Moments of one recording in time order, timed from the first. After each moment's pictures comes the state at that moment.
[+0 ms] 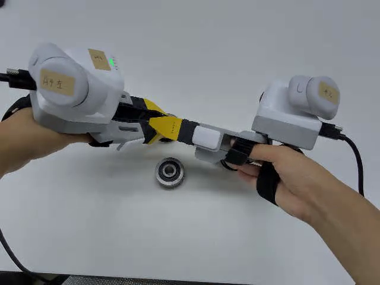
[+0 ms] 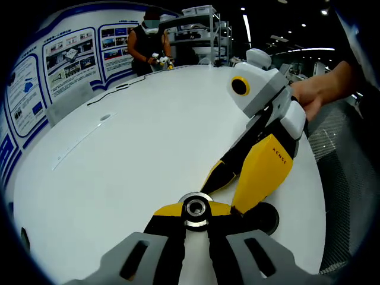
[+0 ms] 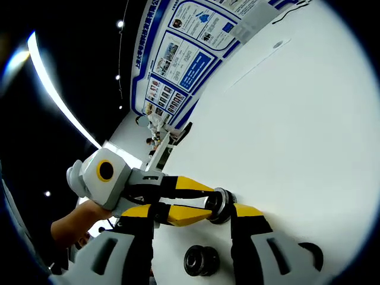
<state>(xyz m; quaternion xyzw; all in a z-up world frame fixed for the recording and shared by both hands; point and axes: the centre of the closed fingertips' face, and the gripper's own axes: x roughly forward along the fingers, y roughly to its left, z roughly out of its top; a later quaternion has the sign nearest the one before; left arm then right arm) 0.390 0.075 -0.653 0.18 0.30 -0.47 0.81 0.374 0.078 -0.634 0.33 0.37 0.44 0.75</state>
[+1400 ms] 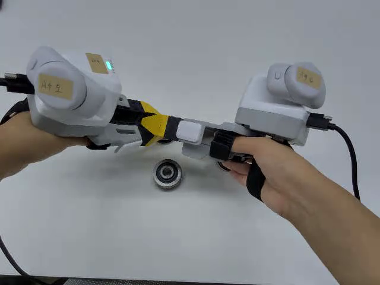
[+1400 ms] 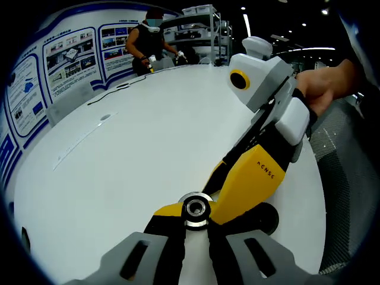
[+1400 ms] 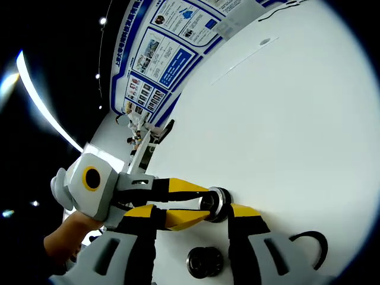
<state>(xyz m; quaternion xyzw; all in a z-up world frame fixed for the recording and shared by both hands) 0.390 0.075 -0.654 0.18 0.30 -0.46 0.81 0.379 0.082 -0.638 0.32 0.41 0.38 0.77</state>
